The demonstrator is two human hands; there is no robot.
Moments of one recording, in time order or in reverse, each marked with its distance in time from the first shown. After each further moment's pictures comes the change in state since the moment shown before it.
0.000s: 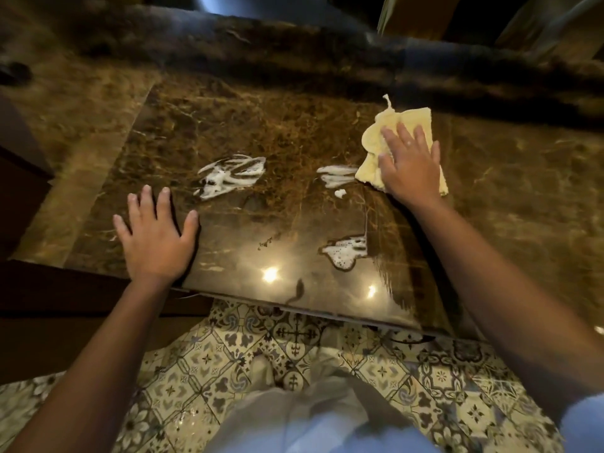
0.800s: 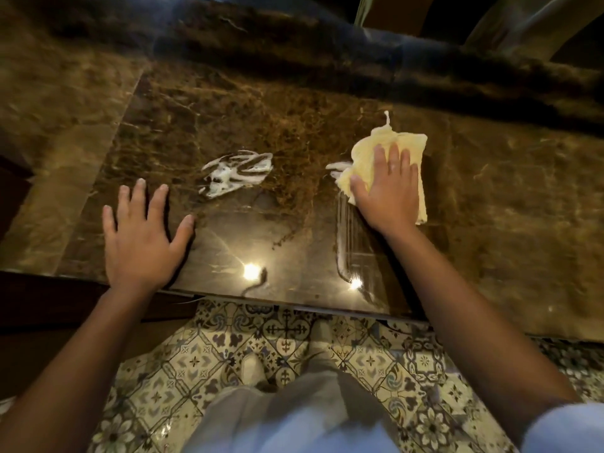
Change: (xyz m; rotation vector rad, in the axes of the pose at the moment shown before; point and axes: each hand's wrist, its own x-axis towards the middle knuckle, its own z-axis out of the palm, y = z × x) left_hand 0.013 -0.041 -0.002 -0.001 0.017 0.181; right_hand -0.051 -0.062 0.023 -0.080 0.002 0.123
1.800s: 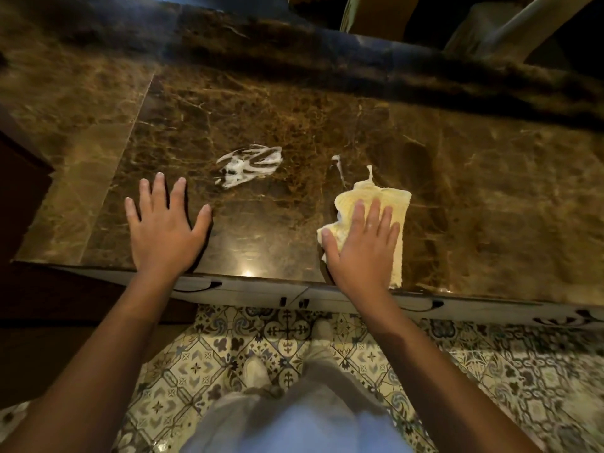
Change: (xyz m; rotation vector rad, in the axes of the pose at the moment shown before) left_hand -0.005 0.004 -0.009 -0.060 -0.003 0.021; right_hand -0.149 -0.066 0.021 -0.009 0.040 0.102
